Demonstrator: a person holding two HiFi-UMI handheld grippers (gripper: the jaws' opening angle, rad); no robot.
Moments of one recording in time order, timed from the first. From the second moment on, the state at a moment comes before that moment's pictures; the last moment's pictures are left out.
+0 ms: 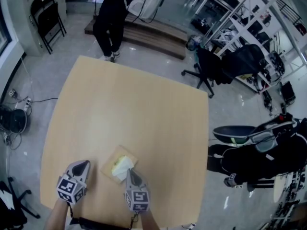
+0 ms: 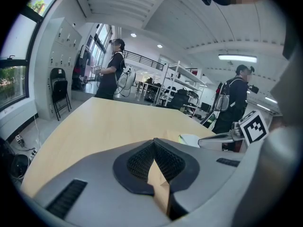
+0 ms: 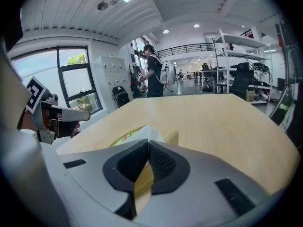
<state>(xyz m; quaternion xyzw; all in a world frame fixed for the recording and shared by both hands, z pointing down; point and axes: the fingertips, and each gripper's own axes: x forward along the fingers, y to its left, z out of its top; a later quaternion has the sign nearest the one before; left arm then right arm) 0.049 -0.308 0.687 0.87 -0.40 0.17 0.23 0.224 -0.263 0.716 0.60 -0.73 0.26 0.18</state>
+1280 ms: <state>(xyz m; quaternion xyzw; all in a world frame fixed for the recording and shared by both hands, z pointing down) 0.037 -0.301 0.637 0.88 -0.42 0.13 0.19 0.213 -0.265 0.659 0.61 -0.75 0.20 0.15</state>
